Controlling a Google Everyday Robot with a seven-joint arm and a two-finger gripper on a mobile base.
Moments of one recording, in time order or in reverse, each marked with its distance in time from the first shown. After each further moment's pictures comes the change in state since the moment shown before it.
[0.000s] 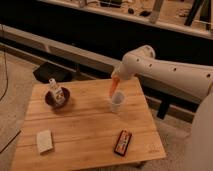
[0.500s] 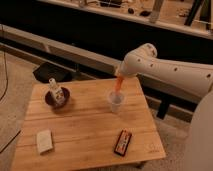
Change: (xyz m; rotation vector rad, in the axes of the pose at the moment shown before) arm -0.009 -0.007 -0.003 0.041 -0.053 -0.118
